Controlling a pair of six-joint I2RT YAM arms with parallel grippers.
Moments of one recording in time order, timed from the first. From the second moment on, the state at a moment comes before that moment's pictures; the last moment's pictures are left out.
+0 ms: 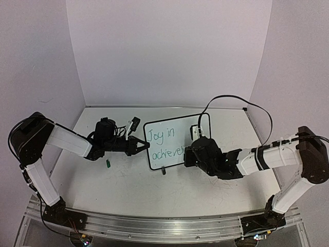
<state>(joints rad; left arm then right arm) -0.61 1.72 0.75 0.61 0.63 -0.28 1.03 1.58 0.80 0.20 0.57 0.50</state>
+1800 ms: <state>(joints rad) -0.61 1.72 0.75 0.61 0.63 -0.29 1.05 1.62 0.80 0.19 0.61 0.52</state>
